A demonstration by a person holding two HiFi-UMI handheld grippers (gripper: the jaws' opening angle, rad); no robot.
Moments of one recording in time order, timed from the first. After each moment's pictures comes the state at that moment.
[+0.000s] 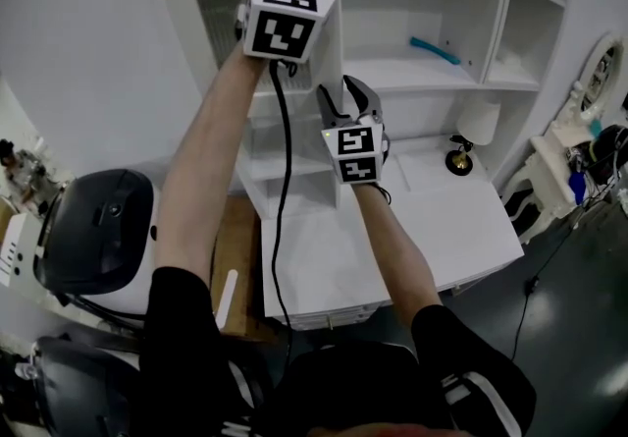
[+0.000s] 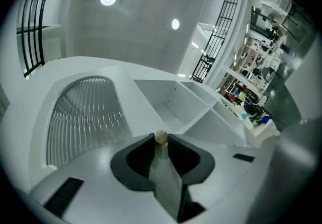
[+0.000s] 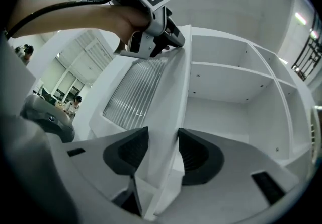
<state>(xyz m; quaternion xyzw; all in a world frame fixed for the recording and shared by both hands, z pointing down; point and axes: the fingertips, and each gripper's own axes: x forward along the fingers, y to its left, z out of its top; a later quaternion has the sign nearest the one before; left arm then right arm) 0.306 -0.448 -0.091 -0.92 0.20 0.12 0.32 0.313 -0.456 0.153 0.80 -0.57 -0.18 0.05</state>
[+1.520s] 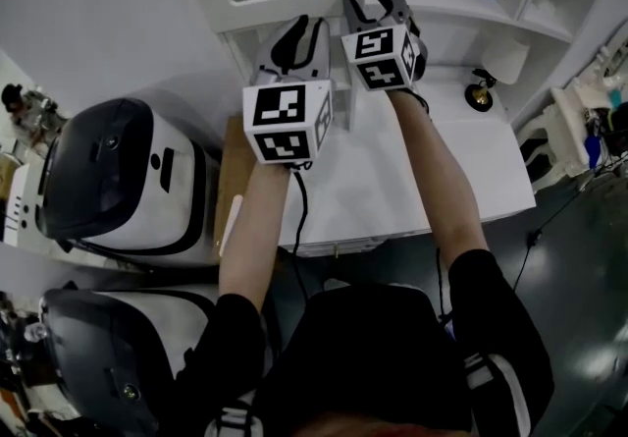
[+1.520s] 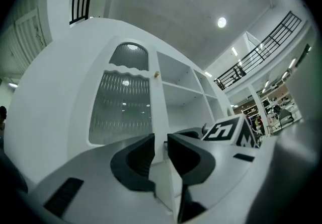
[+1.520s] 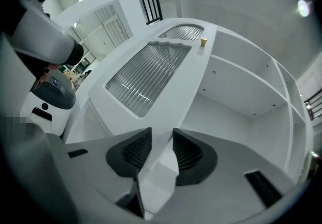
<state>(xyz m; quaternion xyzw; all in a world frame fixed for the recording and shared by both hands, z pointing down) 0.213 -0.436 0.150 -0.96 0.24 0.10 0.07 0.335 -0.480 0.164 0.79 -0.54 -0.22 0.19</state>
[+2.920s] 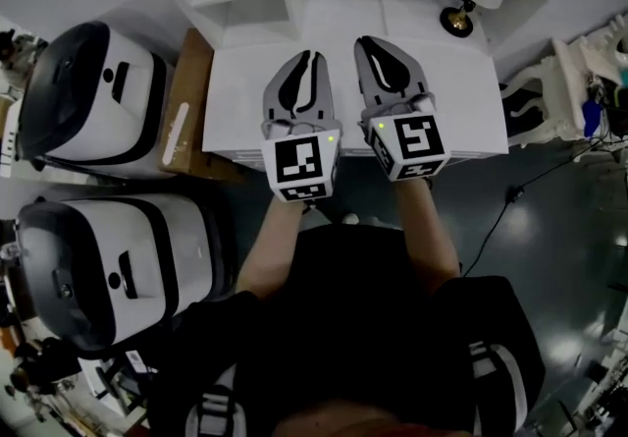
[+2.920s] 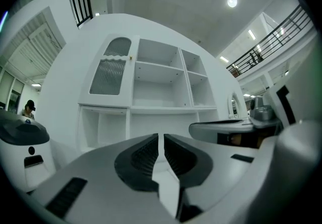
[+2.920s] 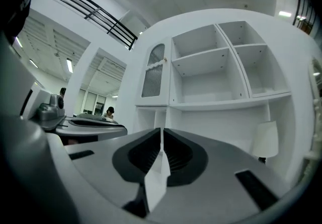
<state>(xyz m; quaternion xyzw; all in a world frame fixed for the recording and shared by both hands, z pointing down) 0.268 -0.213 0.325 -0.94 0.34 0.03 0.02 0.333 -0.188 0.313 0.72 -0.69 -0.06 0.01</state>
